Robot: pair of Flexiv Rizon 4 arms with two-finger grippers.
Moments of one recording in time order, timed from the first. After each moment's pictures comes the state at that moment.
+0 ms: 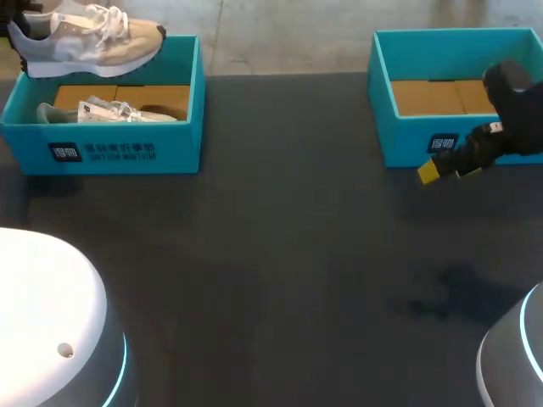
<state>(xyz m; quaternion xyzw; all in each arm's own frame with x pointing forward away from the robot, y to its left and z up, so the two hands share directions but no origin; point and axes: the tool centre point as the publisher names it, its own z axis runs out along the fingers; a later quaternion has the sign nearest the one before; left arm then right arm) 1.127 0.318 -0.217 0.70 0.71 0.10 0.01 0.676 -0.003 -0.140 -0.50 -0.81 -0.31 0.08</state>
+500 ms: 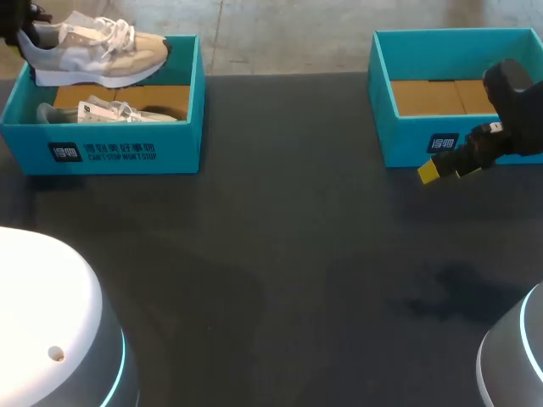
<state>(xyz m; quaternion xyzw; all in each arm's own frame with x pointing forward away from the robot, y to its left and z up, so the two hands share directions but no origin) 1.134 0.312 -0.243 0.72 0.69 0.08 0.00 0.675 -0.003 -0.140 -0.50 -0.81 -0.31 0.08</state>
